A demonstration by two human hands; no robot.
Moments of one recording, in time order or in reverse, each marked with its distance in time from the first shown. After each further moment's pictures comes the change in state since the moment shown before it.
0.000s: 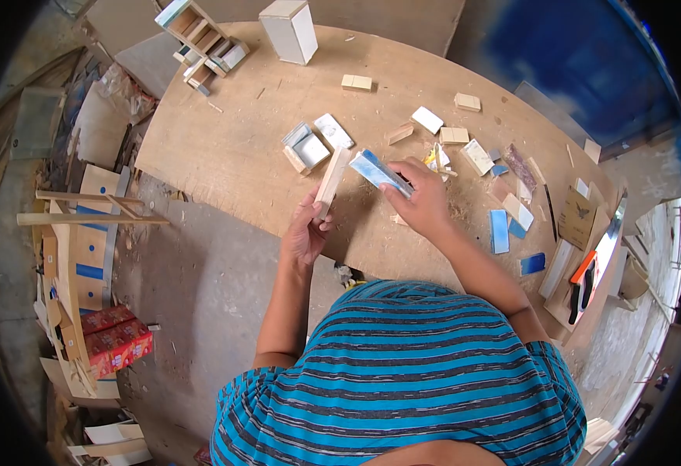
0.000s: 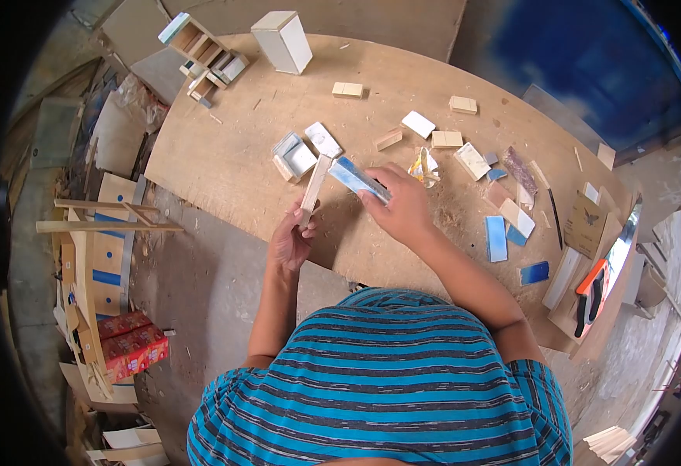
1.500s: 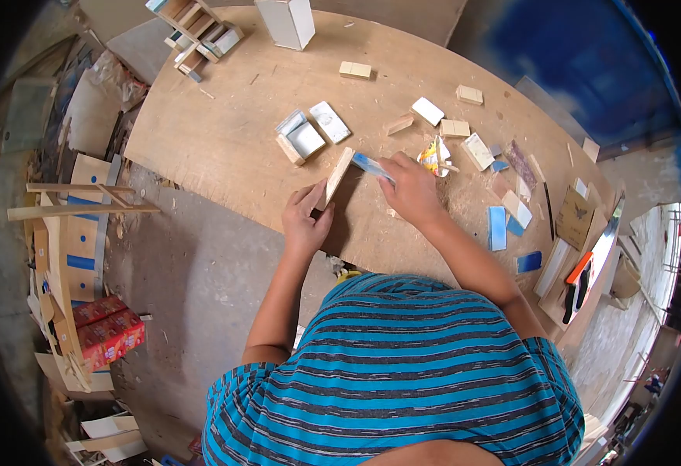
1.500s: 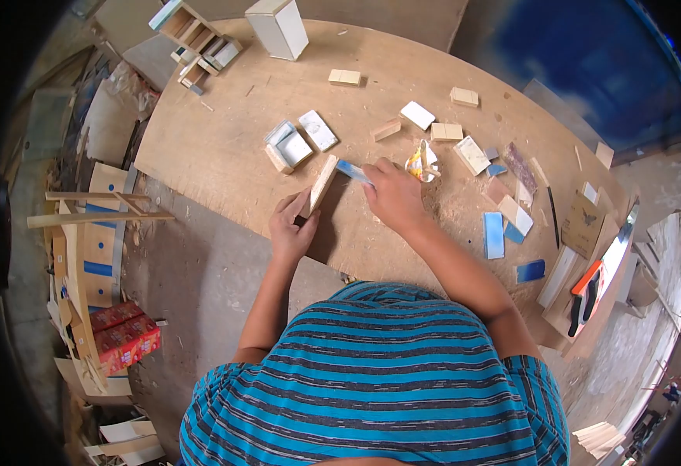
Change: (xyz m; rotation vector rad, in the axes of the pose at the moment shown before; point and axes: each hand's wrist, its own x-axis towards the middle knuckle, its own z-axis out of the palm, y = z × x) left_hand 0.005 -0.017 -0.005 1.528 0.190 0.730; right_hand -0.005 0.037 0.025 -0.340 -0.131 -0.018
